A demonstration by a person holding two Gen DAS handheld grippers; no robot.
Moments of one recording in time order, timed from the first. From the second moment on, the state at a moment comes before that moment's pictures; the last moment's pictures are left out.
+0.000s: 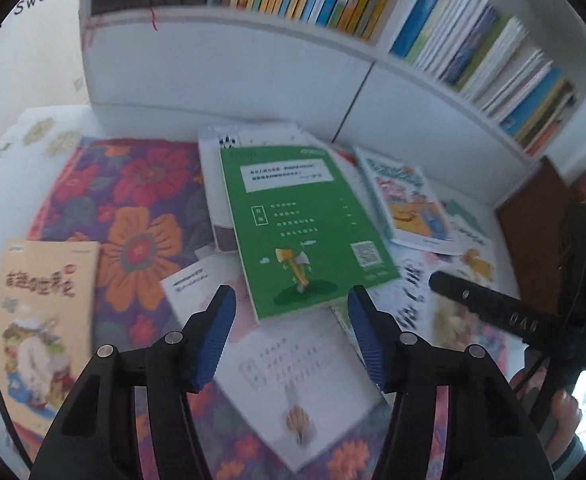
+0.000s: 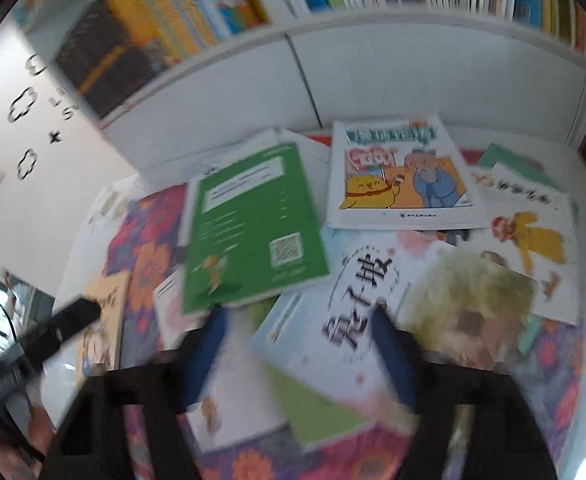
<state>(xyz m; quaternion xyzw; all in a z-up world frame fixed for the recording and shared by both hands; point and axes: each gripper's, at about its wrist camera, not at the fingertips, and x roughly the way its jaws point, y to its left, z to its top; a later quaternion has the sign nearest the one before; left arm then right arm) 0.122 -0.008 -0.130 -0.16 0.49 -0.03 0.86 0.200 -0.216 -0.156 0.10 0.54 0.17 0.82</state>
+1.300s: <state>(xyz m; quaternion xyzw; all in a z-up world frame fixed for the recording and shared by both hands) -0.021 -0.066 -0.204 -0.10 0.61 -0.13 0.78 0.026 -0.286 -0.236 0.11 0.65 0.23 0.72</state>
